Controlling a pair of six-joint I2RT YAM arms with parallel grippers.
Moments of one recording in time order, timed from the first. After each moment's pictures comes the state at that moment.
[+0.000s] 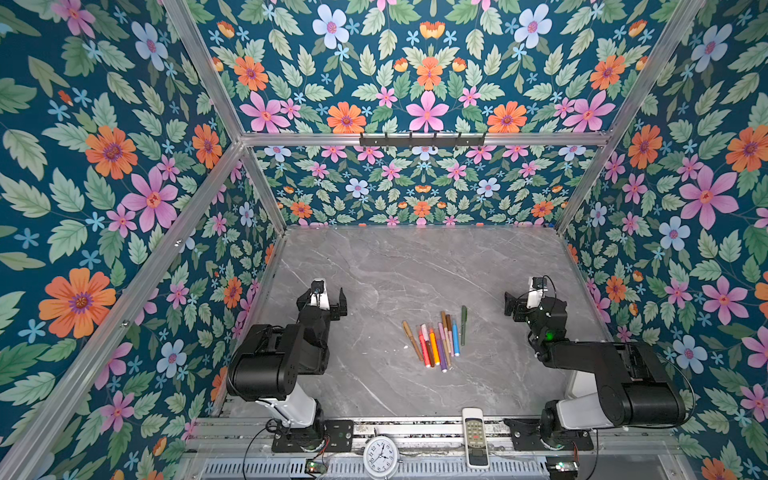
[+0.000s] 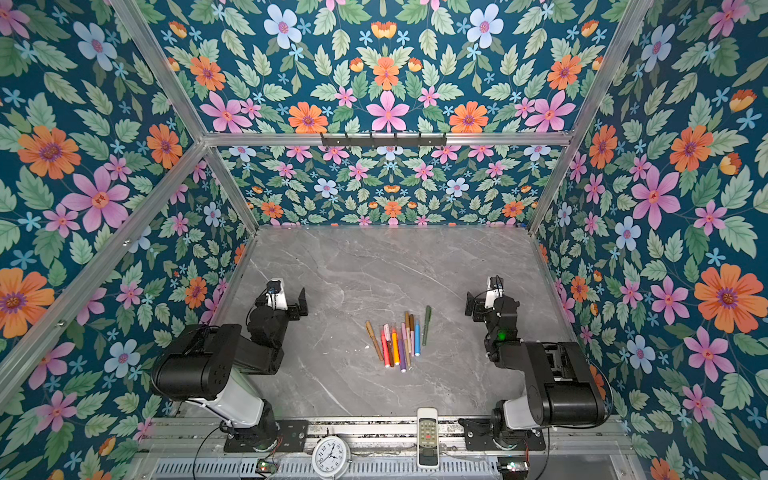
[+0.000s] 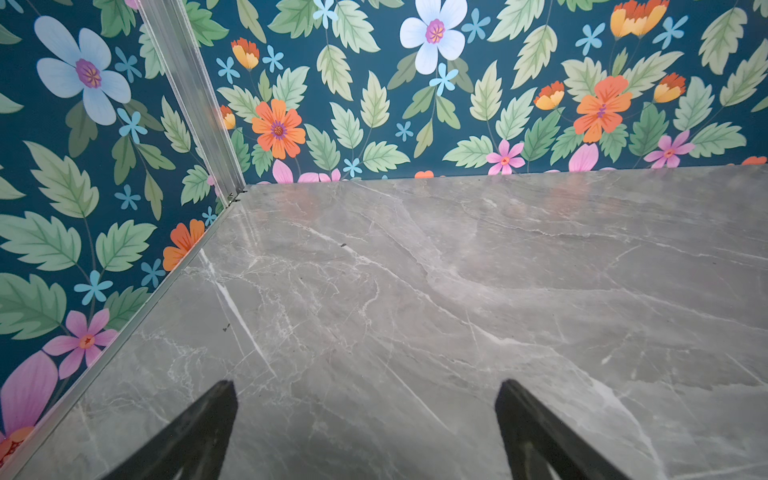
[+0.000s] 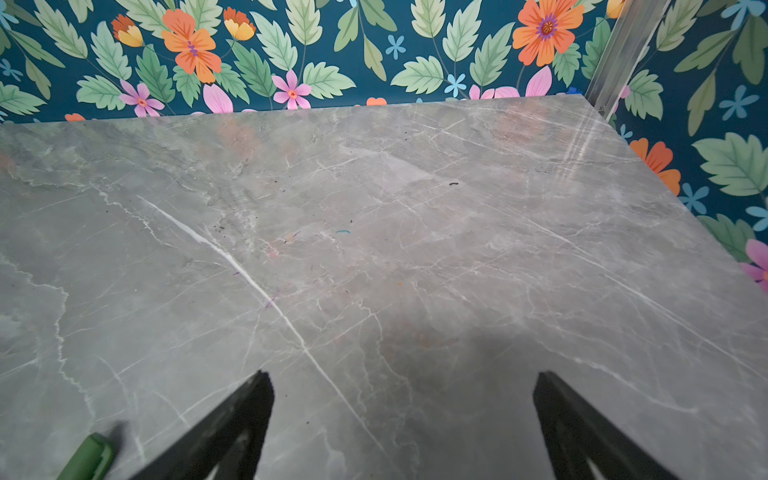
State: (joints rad) left arm -0.05 1.61 0.24 1.23 -0.10 0.06; right arm -0.01 1.44 0.30 0.79 -0.03 0.05
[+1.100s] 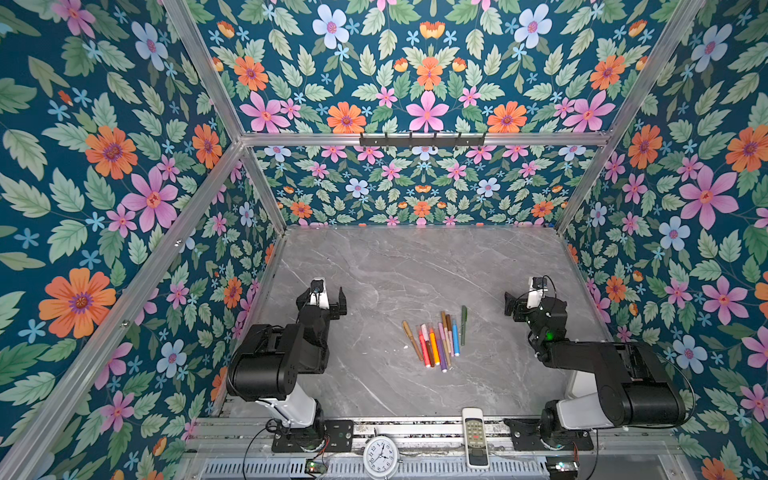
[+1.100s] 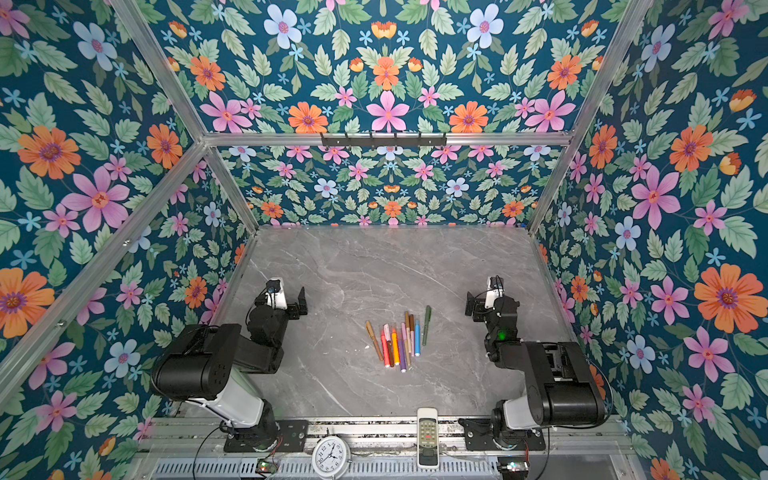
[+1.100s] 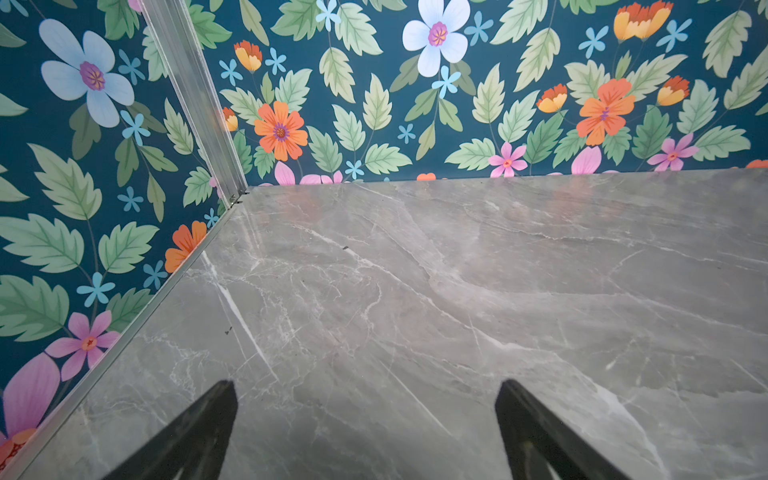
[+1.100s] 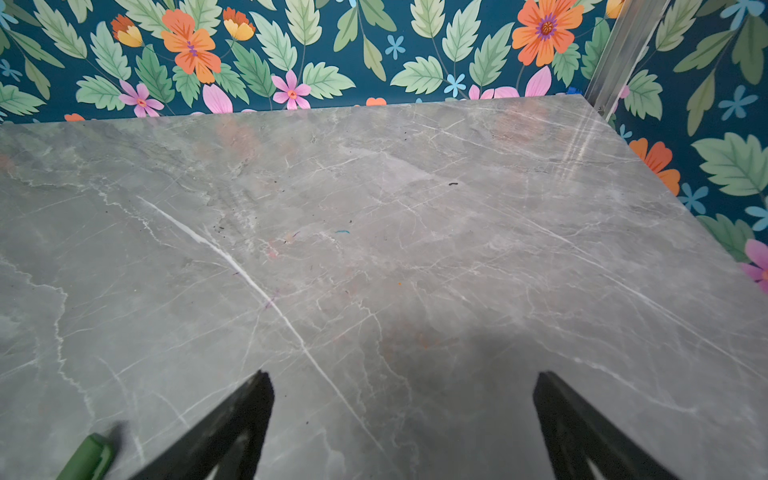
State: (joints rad) left arm -0.05 1.61 0.25 1.22 -0.10 0.05; right arm -0.01 1.44 0.30 0.79 -0.03 0.05
